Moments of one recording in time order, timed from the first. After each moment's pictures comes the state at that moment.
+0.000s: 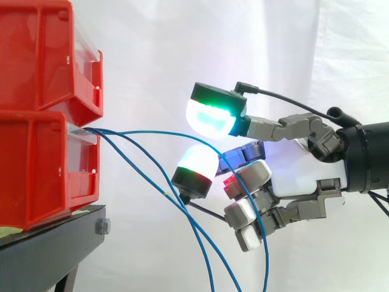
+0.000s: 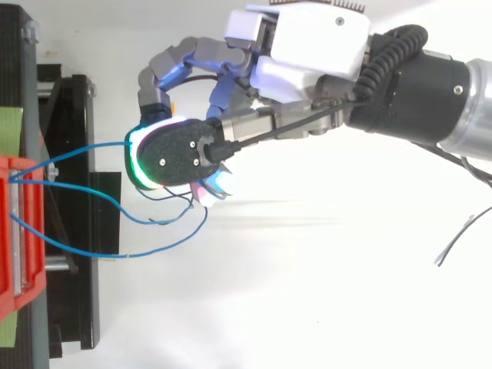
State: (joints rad) arm 0.09 -2.29 -1.13 -2.96 -1.30 0.02
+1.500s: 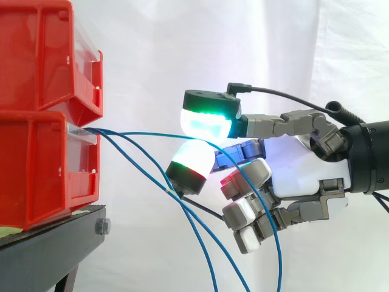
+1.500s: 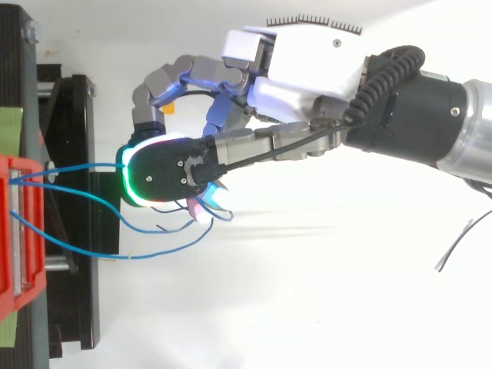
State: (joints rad) arm 0.11 -2.29 -1.14 -2.95 -1.27 0.03
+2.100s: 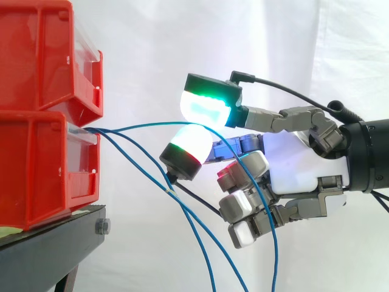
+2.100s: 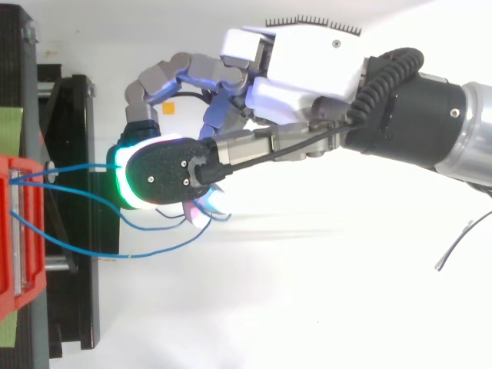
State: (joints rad) arm 0.11 -2.29 -1.14 -2.94 -1.26 0.06
